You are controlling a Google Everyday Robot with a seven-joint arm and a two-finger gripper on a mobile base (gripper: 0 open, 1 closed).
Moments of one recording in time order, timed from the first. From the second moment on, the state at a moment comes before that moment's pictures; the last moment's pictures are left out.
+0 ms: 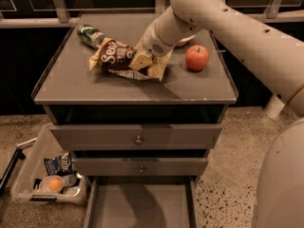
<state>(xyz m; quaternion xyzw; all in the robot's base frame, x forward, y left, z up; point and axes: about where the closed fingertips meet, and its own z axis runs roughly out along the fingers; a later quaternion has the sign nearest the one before) 0.694 0.027 0.867 -0.61 0.71 0.12 0.34</state>
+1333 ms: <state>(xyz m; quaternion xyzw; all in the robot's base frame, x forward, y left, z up) 0.630 -0.003 0.897 -0.61 0.69 0.13 0.37</state>
